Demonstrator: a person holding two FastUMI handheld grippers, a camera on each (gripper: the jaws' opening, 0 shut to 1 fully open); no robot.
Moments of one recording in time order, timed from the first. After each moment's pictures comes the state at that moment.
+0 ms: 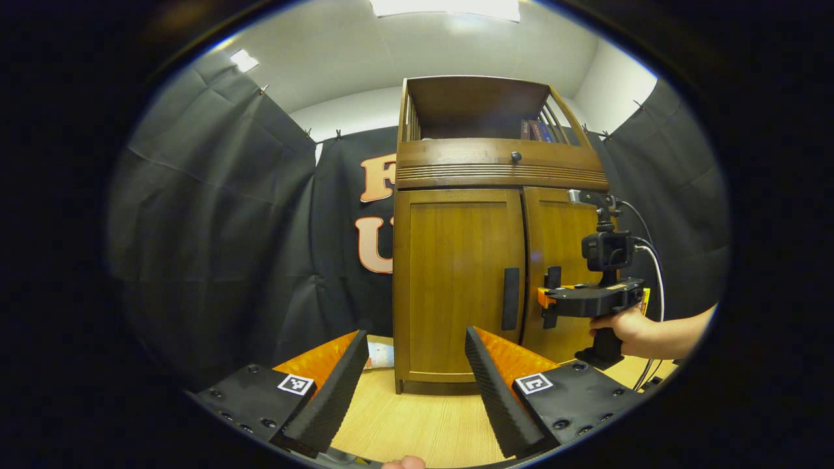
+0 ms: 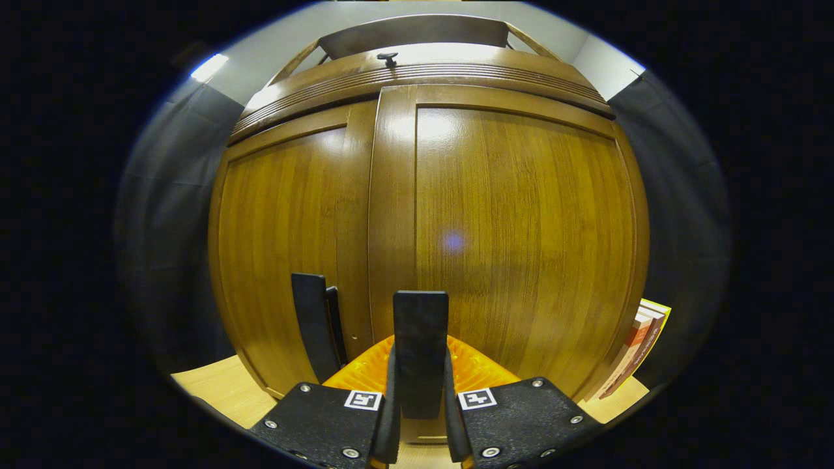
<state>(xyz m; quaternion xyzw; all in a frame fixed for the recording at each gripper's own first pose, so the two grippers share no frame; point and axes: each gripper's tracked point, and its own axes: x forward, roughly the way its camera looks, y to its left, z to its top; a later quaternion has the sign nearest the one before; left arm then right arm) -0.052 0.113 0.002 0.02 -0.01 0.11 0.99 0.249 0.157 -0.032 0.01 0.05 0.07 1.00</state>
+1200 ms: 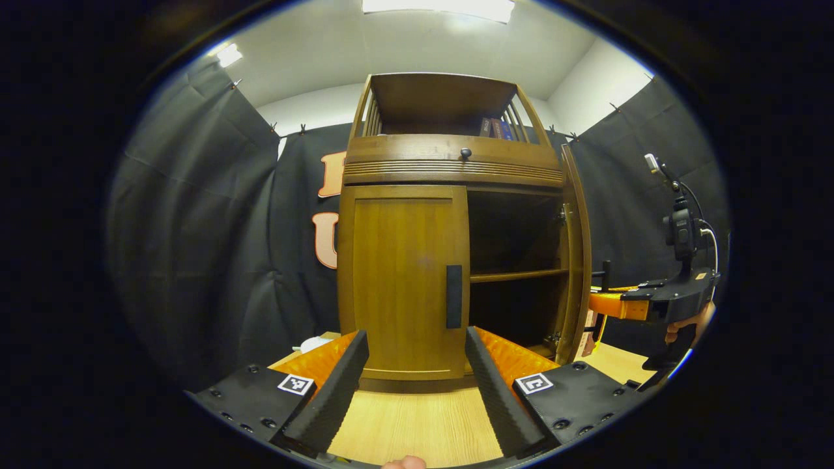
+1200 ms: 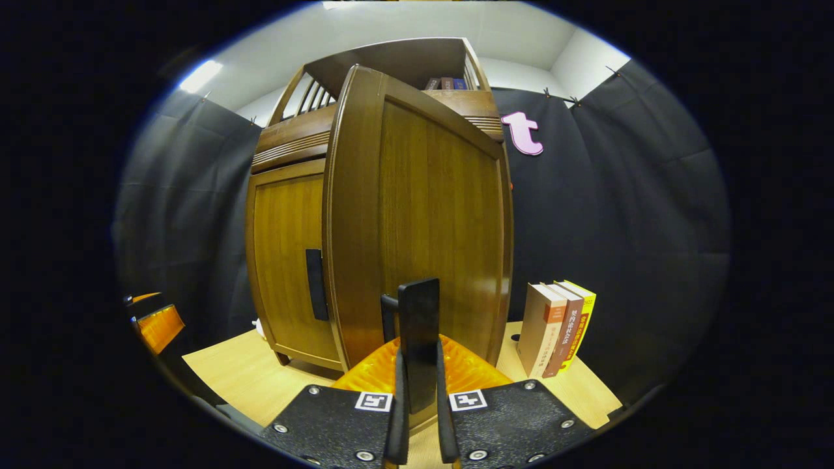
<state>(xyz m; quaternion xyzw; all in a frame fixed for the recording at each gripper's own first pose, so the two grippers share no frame) -0.040 0.037 -0.007 0.01 0.00 0.02 1.00 0.071 0.028 -0.019 0.02 0.06 0.05 1.00</state>
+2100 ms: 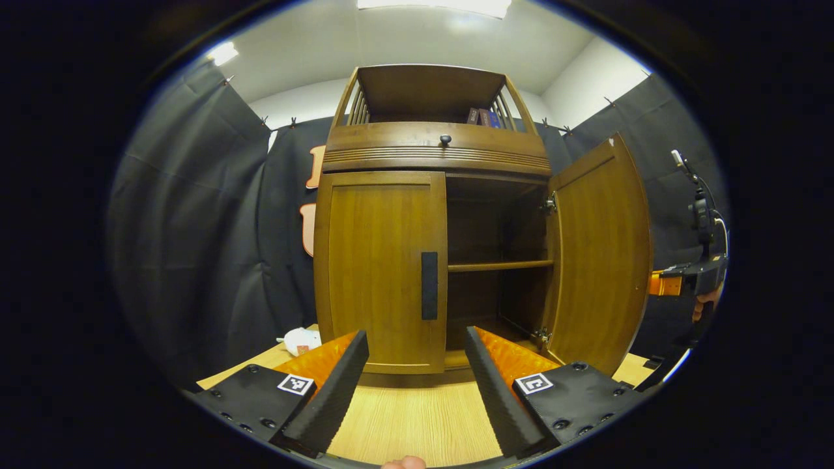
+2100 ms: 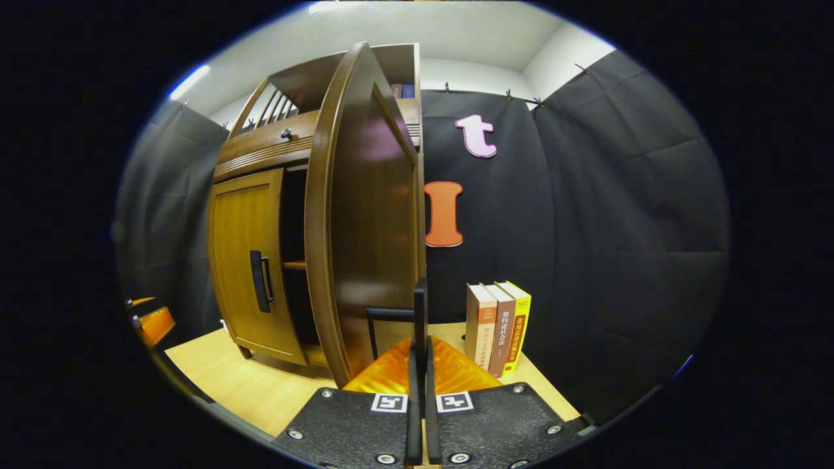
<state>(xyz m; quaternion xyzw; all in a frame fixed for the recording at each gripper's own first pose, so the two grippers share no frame) -0.029 0.001 -0.031 0.01 0.02 0.02 1.00 0.053 -0.092 -0.014 0.02 0.05 0.00 1.00</state>
